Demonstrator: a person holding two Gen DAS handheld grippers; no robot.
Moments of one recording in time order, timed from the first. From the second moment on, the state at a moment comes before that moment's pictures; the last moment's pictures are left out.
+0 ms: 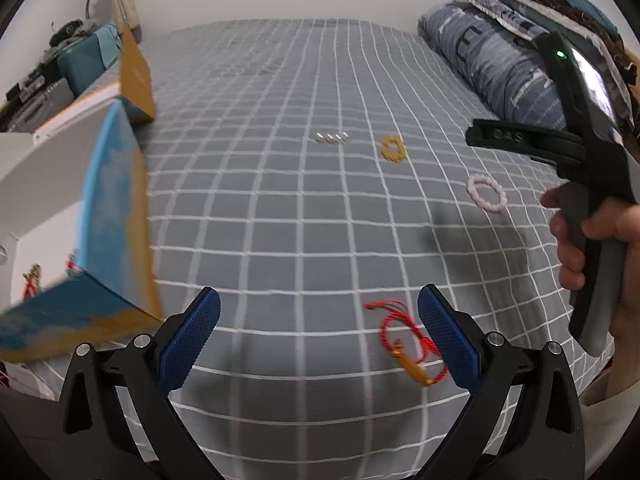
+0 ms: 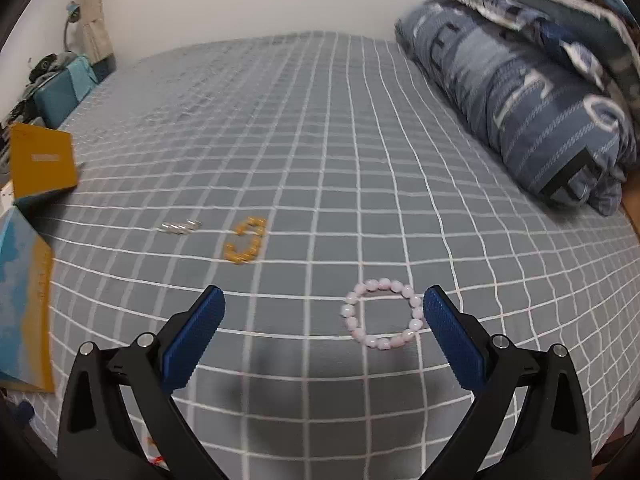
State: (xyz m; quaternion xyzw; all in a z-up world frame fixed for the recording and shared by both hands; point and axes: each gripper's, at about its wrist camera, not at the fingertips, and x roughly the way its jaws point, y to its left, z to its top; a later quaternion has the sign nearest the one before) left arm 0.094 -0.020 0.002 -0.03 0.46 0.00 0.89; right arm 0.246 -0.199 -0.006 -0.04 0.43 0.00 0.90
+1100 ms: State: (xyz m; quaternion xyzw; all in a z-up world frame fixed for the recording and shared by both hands) left arm 0.106 -0.079 -0.073 -0.01 0.51 0.01 0.86; right arm 0.279 -0.260 -0.092 0.00 0.51 -0.02 0.86
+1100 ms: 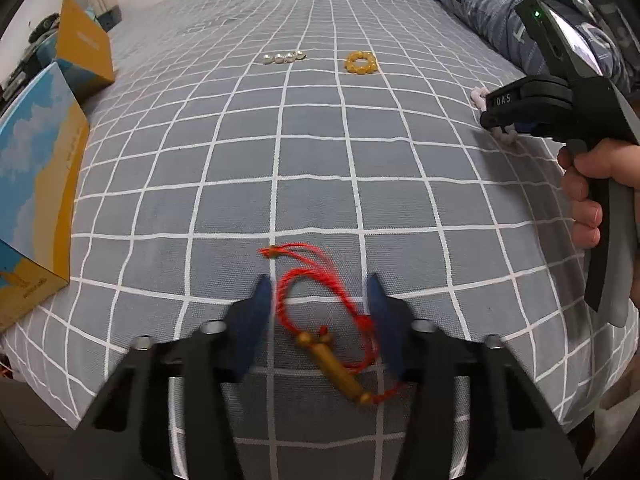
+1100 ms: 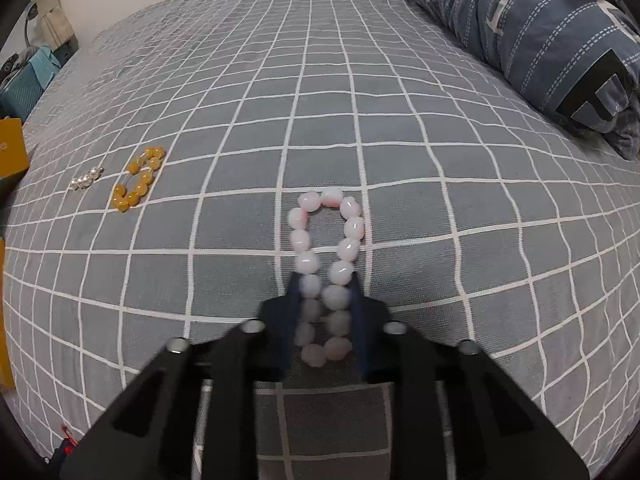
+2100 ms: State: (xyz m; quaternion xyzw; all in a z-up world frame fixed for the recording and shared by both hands) left arm 0.109 -0.061 -0.035 -0.02 0.49 -0.04 0.87; right arm 0.264 -0.264 -0.060 0.02 0.47 -0.03 0.88
